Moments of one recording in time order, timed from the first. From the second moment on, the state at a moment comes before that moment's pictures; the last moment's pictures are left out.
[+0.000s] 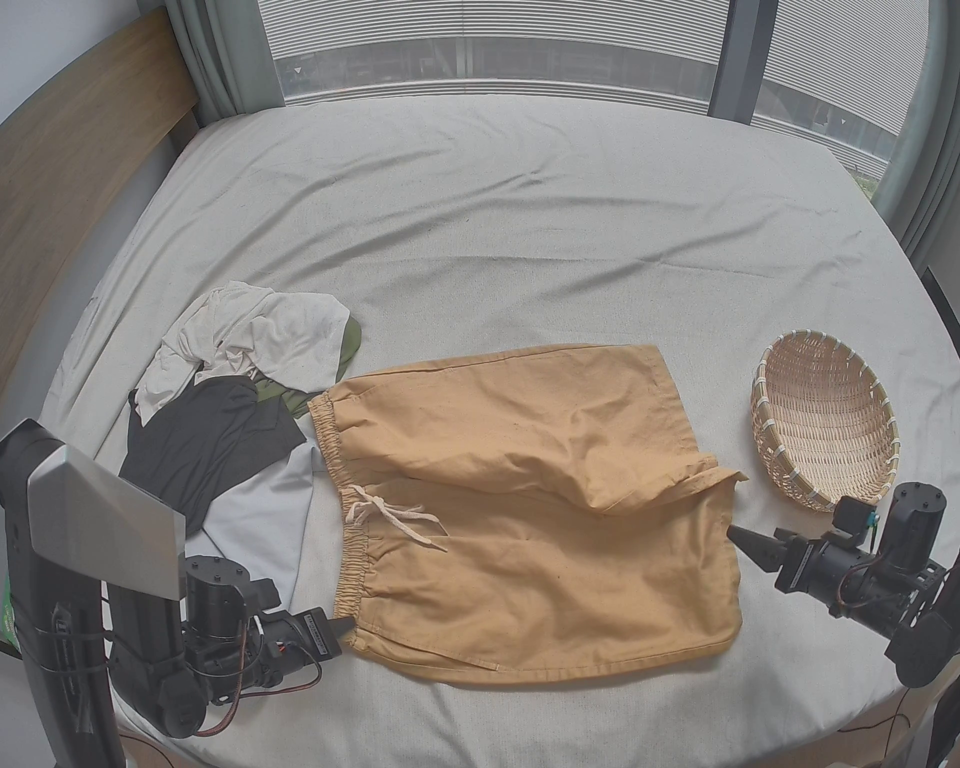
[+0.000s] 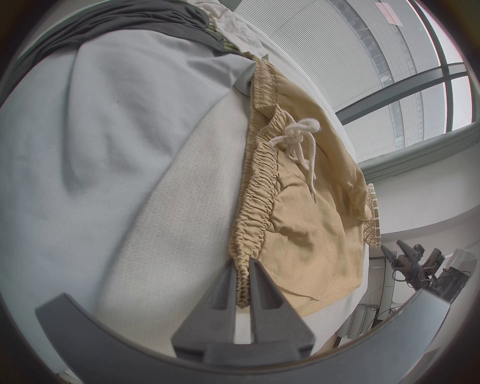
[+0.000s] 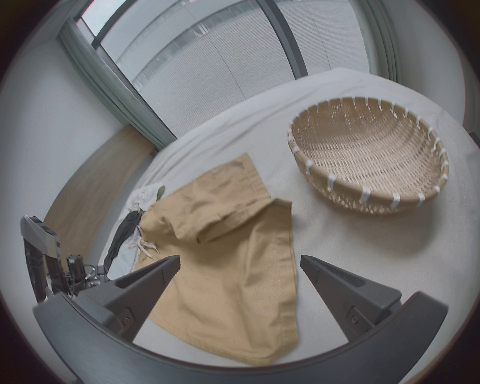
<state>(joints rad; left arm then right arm) -0.33 2.28 -0.11 -1.55 -0.19 -0.66 0.18 1.84 -0.02 -1.44 0.20 0.37</state>
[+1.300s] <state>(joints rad) -0.30 2.23 -0.12 -1.55 -0.15 -0.64 0.21 2.07 -0.02 -1.15 0.20 0.39</state>
